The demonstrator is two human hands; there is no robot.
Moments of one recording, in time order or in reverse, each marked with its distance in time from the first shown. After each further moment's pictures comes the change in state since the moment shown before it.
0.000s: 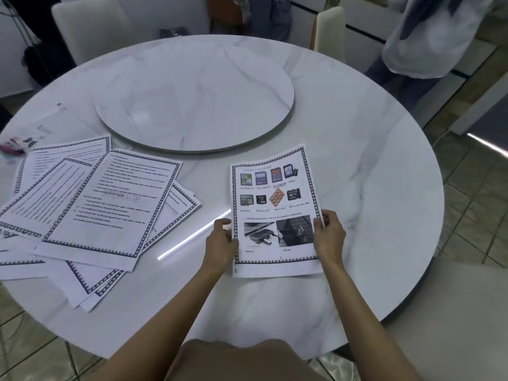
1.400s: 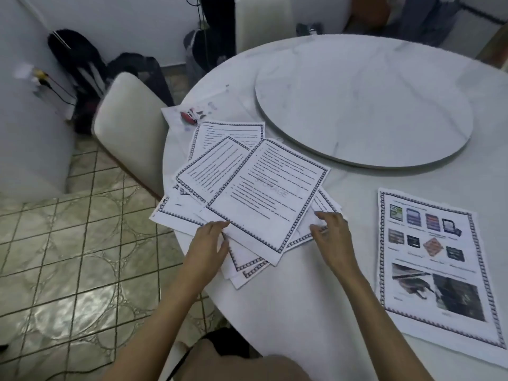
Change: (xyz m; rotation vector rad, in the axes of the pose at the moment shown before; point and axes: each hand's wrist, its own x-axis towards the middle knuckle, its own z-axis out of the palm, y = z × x) left_hand -0.030 -0.159 -0.246 0.402 0.371 0.088; right_hand -0.105 -0.109 0.218 -0.235 -0.557 -0.473
